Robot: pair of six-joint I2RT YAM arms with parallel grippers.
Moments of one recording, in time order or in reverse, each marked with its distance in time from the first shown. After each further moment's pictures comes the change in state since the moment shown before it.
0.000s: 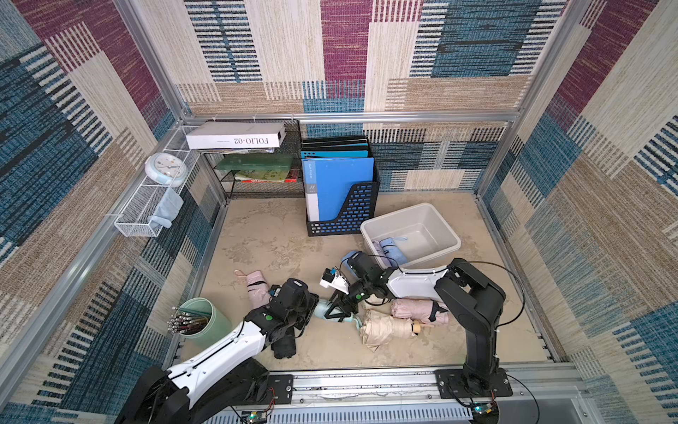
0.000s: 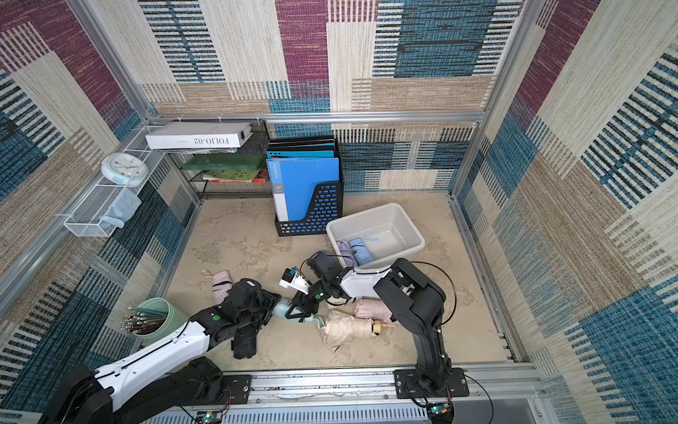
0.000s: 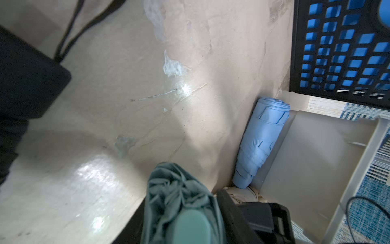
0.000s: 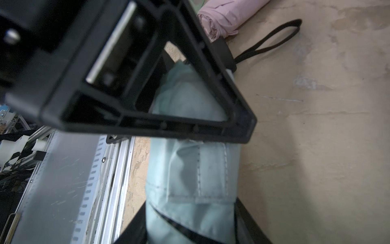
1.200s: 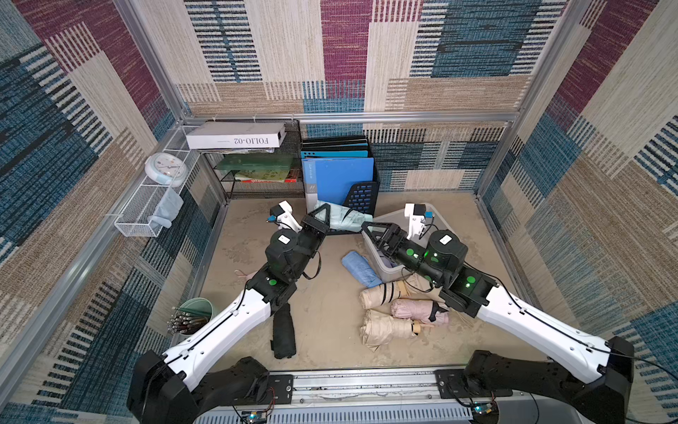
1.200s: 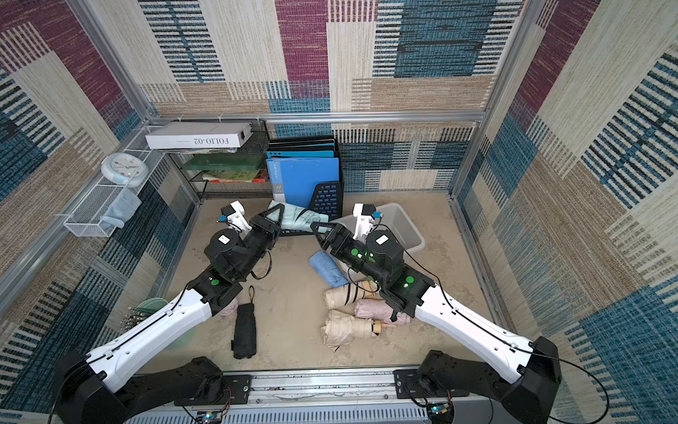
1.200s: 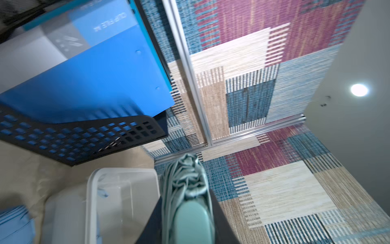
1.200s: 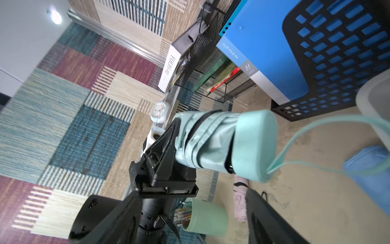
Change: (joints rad) left arm -0.009 0.185 0.491 0.660 -0.151 0.366; right arm -0.021 -0.817 -0.106 0.143 0.864 1.258
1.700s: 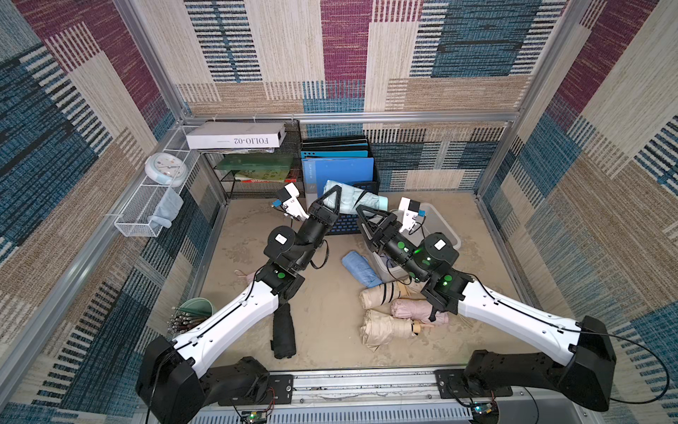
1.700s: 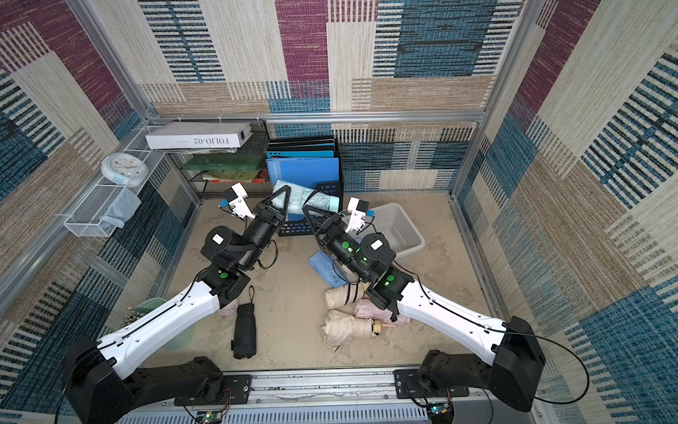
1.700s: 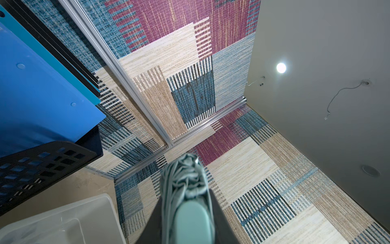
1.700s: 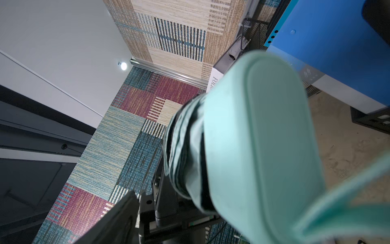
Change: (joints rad) left arm -0.032 0.065 0.055 0.246 0.101 0.115; right arm 0.047 0.132 0.002 0.390 0.089 0.125
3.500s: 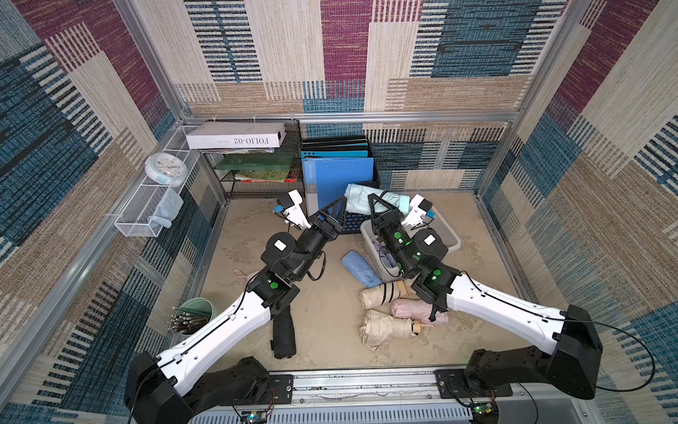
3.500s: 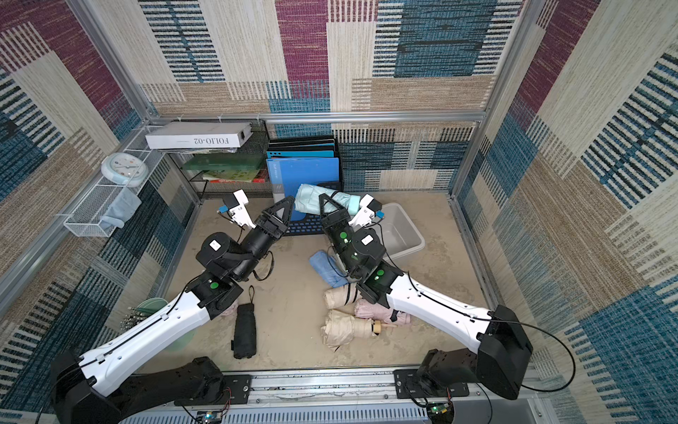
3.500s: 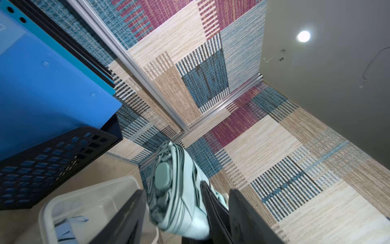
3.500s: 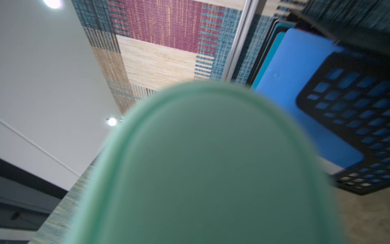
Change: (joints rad) left arm -0.056 -0.124 -0.040 -0.262 -0.077 0.138; right arm -0.029 0.048 0.050 -0.070 0.358 -0.100
